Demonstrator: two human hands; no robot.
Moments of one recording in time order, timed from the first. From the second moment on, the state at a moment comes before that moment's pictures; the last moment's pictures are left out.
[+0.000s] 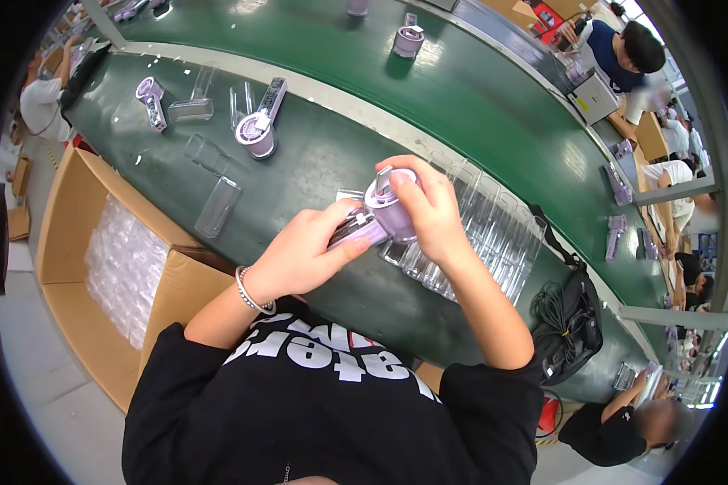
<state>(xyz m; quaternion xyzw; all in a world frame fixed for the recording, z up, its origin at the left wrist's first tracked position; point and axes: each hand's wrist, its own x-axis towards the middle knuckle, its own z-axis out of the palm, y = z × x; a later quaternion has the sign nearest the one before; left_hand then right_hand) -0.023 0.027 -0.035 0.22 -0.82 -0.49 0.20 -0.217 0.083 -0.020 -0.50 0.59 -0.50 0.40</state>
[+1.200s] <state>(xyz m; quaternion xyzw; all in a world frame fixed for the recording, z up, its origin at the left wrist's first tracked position) 0.206 -0.300 -0.106 0.76 -0.55 -0.22 0.24 -0.354 0.047 -0.026 -0.53 0.70 -0.41 0.24</state>
